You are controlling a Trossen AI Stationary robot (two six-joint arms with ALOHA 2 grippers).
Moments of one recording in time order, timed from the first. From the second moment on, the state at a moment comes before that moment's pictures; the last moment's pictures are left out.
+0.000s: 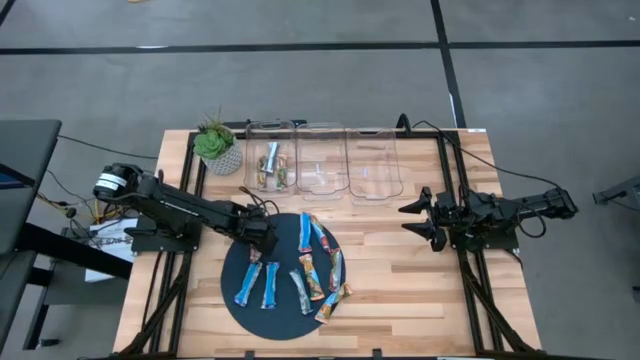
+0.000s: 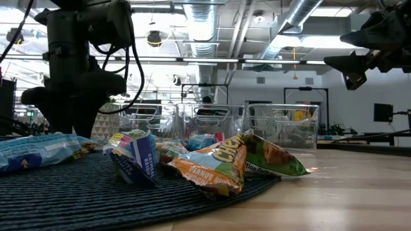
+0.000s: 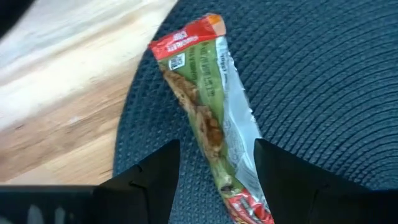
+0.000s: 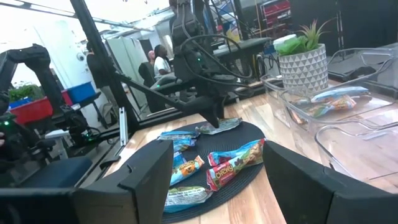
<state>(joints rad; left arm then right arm) -0.16 1.44 0.73 -0.71 -0.08 -1.30 0.18 0.04 0.01 0.04 0.13 0.27</state>
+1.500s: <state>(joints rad) -0.12 1.31 0.74 -0.63 -0.10 -1.17 0.18 0.05 0.01 0.03 0.13 0.27</state>
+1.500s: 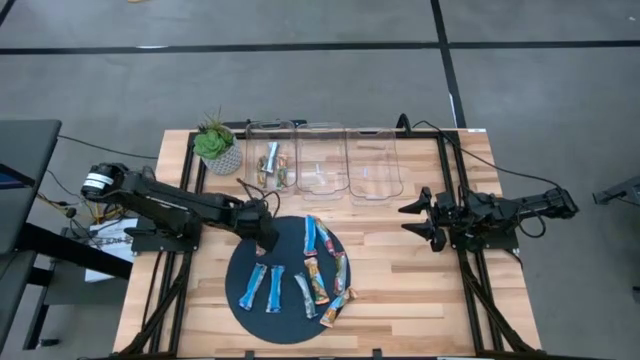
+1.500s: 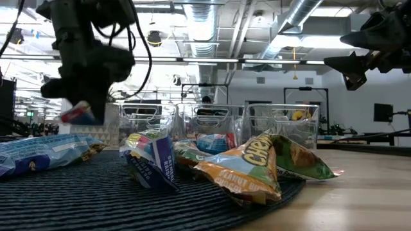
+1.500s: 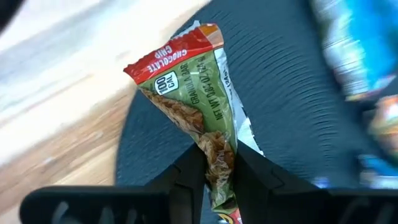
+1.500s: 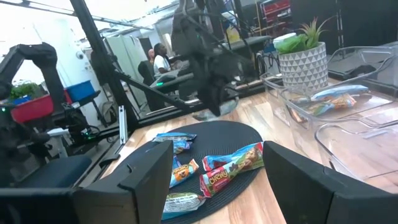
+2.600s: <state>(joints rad) -0.07 1.17 0.74 0.25 -0.17 -1.00 0.18 0.05 0.01 0.04 0.13 0.27</state>
